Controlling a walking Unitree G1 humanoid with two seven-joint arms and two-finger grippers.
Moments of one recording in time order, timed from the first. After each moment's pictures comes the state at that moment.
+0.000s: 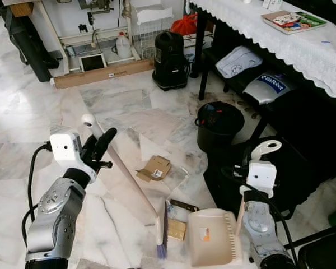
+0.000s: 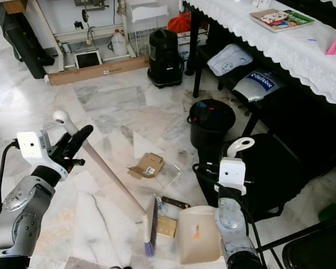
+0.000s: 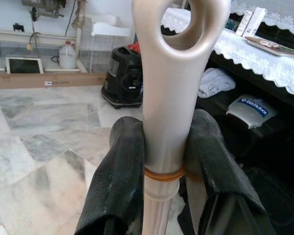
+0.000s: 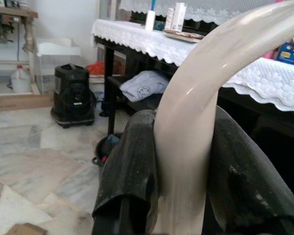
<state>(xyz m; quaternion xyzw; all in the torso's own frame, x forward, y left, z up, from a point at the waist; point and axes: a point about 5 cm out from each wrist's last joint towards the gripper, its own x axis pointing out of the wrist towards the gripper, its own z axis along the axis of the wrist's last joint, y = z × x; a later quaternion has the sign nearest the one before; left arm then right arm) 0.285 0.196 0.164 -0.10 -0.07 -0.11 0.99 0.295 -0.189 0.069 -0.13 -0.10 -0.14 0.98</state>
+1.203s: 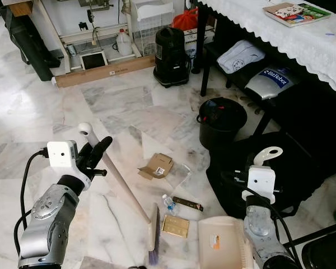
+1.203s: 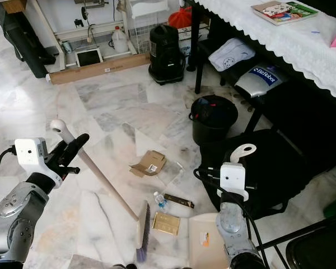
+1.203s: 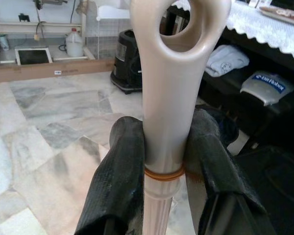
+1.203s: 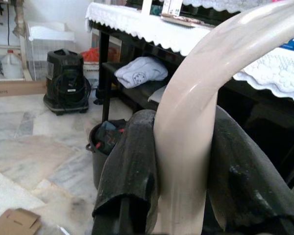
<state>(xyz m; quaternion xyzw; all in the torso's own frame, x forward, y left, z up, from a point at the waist) 0.280 0.206 0.149 -0.07 -0.04 -0.10 0.99 0.294 -0.191 0.062 -0.15 -0.09 -0.15 0.97</state>
